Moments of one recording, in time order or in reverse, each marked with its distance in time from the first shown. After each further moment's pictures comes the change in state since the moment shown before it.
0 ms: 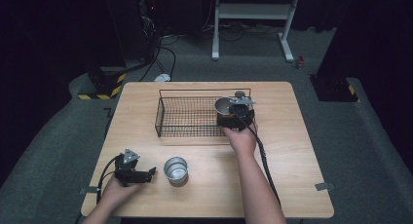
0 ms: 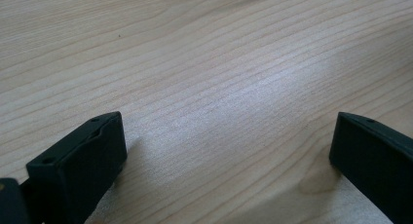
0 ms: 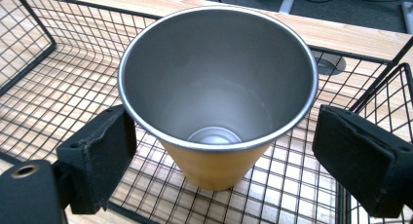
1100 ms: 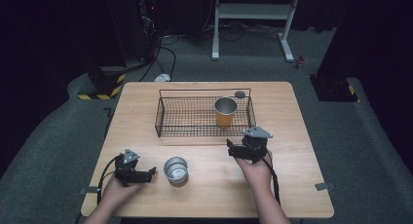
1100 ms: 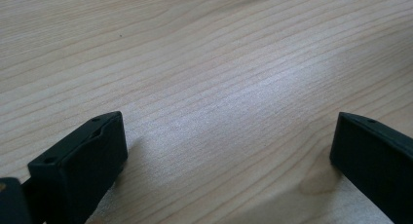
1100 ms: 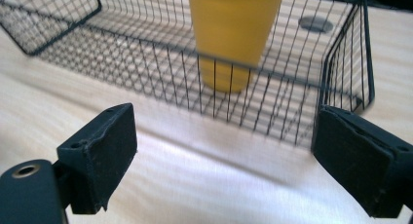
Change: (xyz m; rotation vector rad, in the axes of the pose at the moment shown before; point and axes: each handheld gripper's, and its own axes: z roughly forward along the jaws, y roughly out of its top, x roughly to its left) left arm -0.001 0.000 0.000 0.000 0.002 -0.010; right arm 0.004 -0.079 -0.082 -0.059 0.035 -0.048
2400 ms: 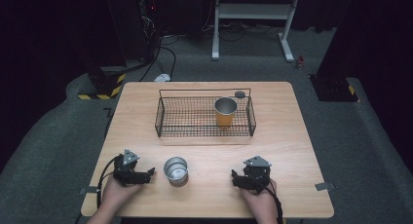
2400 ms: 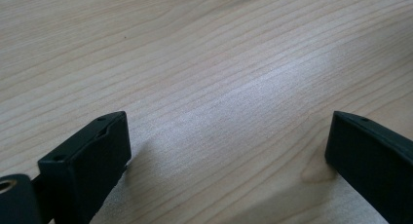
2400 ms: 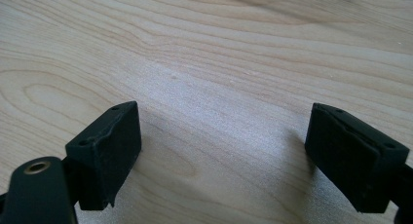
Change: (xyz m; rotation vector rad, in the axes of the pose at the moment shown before) left arm 0.001 0.000 -0.004 0.010 0.004 0.035; right arm 0.014 -0.083 -0.013 0.199 -0.037 -0.014
